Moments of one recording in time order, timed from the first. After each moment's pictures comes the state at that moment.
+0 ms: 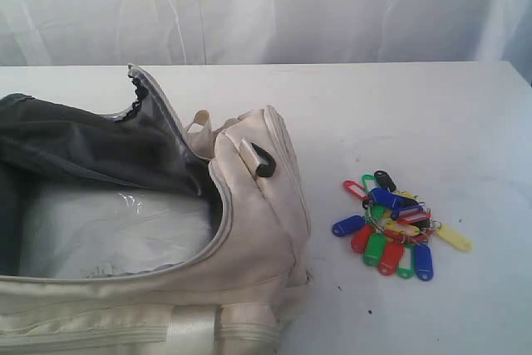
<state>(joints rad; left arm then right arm) 0.03 0.00 0.02 -0.10 0.39 0.05 0.52 0.25 -0.42 0.14 0.33 -0.24</state>
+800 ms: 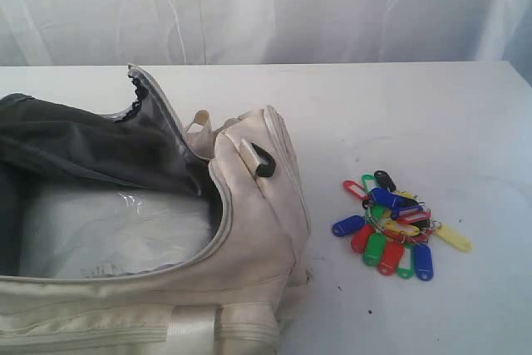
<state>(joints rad) 0.03 0.00 0.02 -0.10 0.39 0.05 0.34 0.10 -0.34 0.14 0.37 -0.25</state>
